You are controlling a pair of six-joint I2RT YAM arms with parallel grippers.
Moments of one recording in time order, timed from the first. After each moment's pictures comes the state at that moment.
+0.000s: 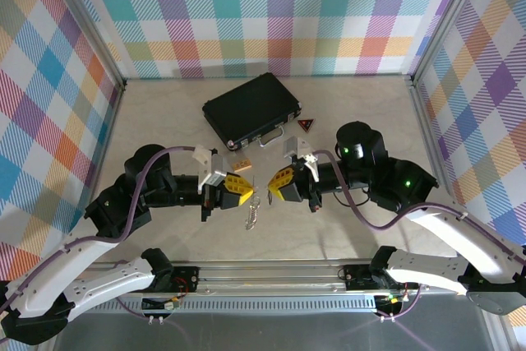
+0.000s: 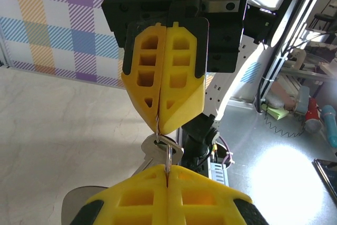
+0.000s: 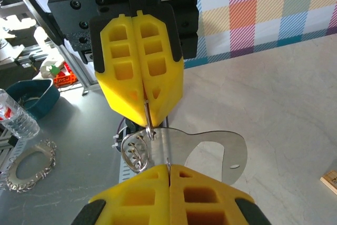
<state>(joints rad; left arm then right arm) -0.83 0.79 1.06 -0.48 0.63 -0.01 0.94 1.01 1.27 -0.64 -0.60 -0.03</state>
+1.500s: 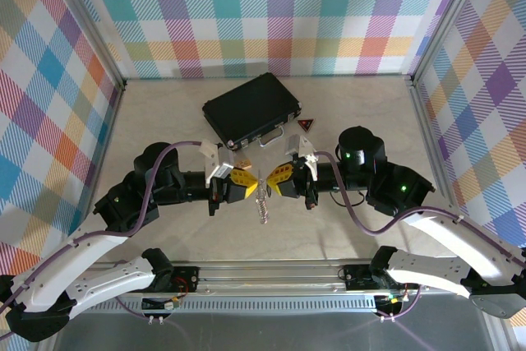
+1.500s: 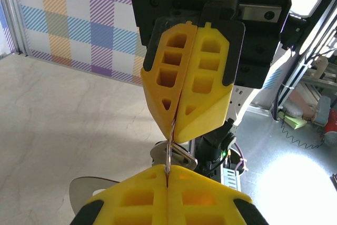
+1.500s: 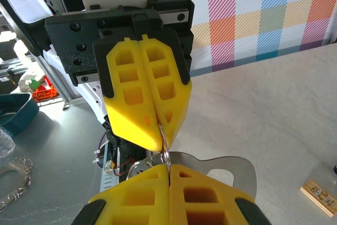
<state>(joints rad) -0.83 0.82 1.04 -0.42 0.56 -0.05 0.94 0.98 1.18 -0.50 -0.55 -0.01</state>
